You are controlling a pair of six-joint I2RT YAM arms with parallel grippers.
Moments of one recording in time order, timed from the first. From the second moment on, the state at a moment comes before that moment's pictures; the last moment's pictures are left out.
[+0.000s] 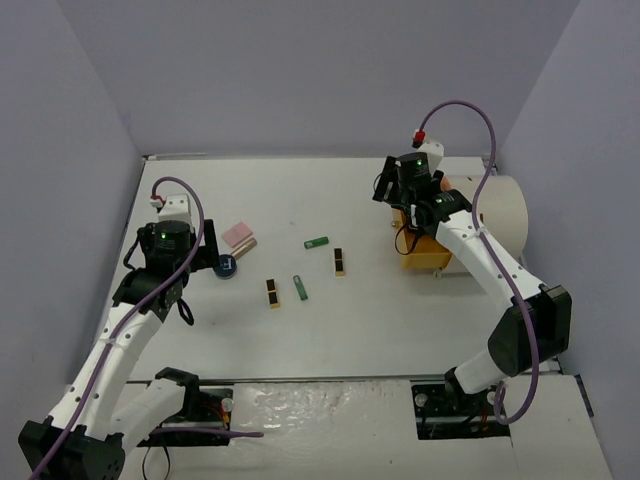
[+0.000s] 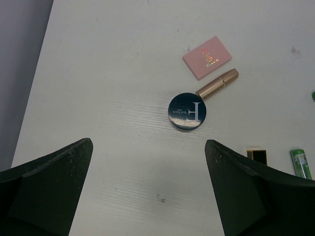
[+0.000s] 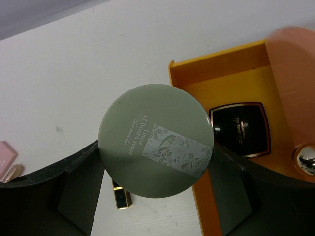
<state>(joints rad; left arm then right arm) -0.25 0.91 0.90 -0.59 -0.38 -0.20 0.39 1.51 1.34 -0.44 0.35 0.50</state>
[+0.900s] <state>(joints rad) -0.25 0.91 0.90 -0.59 -0.37 -0.21 0.31 1.50 1.24 -0.48 0.32 0.79</state>
